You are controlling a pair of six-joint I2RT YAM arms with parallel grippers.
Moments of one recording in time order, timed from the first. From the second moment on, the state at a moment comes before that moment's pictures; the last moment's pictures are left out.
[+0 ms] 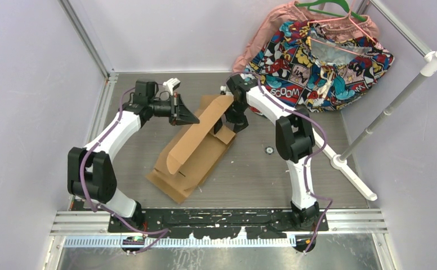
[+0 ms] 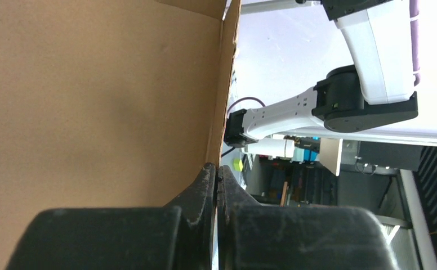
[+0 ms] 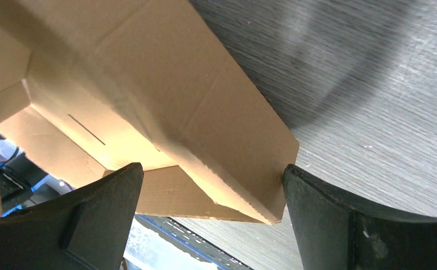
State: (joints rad) left arm -0.23 1.55 1.22 -0.35 1.10 -0.66; right arm 0.48 2.18 1.89 -1.03 -0.41 0.29
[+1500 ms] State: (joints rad) left arm -0.12 1.78 0.98 1.26 1.24 -1.90; right arm 0.53 1.96 1.41 -0.37 -0.32 0.13
